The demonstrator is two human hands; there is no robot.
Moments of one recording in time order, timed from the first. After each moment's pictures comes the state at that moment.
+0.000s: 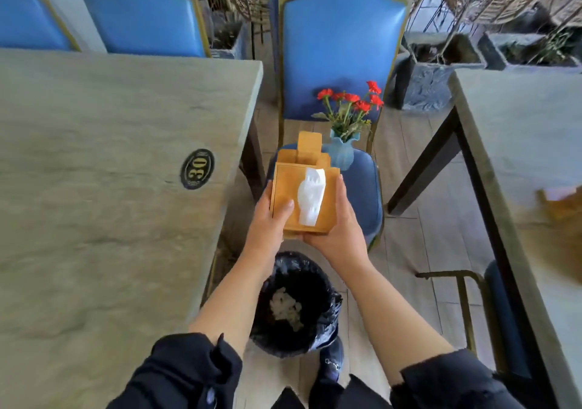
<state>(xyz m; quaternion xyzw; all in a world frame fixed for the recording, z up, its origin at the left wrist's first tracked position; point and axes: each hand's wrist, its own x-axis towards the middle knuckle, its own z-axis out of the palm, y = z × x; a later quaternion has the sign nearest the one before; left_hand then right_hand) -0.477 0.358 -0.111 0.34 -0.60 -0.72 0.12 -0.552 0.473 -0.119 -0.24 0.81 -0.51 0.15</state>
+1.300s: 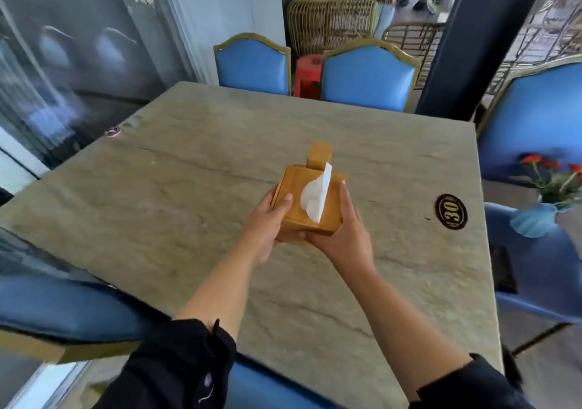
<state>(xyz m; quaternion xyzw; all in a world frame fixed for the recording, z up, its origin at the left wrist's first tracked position) -0.118 -0.026 -0.007 0.43 -0.55 -0.69 0.21 -0.213 0.090 -0.024 -0.33 0.80 -0.47 0.18</state>
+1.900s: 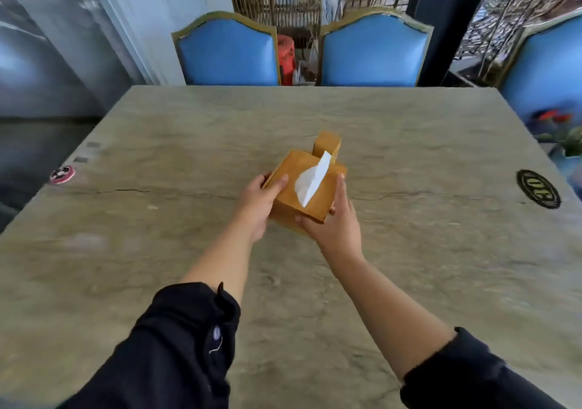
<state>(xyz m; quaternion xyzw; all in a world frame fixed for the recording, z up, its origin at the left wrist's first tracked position) -0.096 -0.324 -0.064 0.36 -0.59 -0.71 0.14 -0.129 -0.170 -0.065 -0.17 0.84 -0.50 0.13</state>
